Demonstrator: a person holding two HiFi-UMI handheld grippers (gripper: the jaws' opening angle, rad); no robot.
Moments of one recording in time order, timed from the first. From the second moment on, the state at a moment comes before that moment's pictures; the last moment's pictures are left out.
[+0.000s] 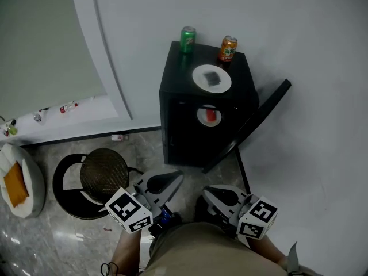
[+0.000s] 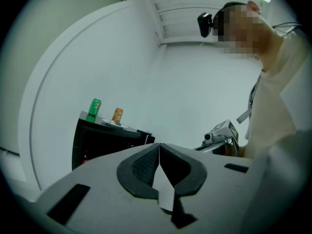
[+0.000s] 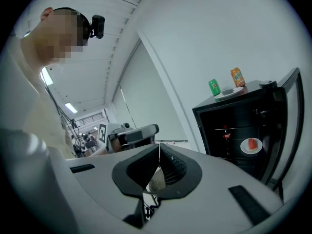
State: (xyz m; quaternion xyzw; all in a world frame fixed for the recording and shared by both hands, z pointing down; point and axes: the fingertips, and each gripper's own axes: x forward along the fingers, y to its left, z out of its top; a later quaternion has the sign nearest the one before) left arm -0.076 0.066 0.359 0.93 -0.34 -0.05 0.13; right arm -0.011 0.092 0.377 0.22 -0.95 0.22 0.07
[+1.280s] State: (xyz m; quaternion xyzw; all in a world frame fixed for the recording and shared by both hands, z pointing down) left arm 0.022 -0.089 0.327 0.88 -0.47 0.04 0.03; right arm 0.124 -0.063 0.373 0.11 -0.96 0.25 0.02
